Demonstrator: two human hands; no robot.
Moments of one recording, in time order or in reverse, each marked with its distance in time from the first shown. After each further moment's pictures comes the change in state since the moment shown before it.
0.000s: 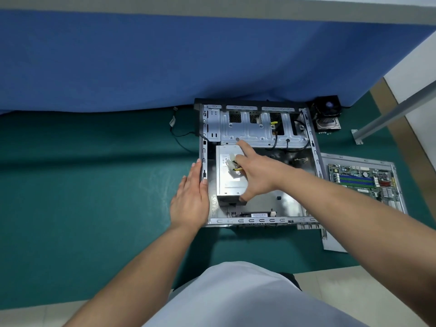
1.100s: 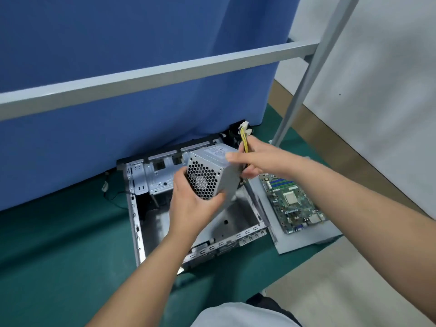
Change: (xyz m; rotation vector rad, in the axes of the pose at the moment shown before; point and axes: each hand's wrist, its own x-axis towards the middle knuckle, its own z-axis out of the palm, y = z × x) left_hand -0.015 0.189 0.035 -0.352 0.019 0.365; right_hand -0.169 0.113 -0.057 1.089 0.419 0.327
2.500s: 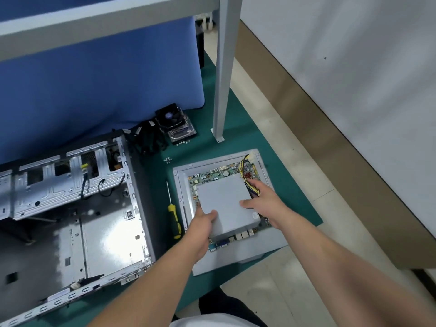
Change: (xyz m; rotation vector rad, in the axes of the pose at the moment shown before) left_hand -0.004 0.028 0.347 -0.462 -0.374 -0.986; right_hand 0.009 0.319 -0.165 0.363 0.207 0.420
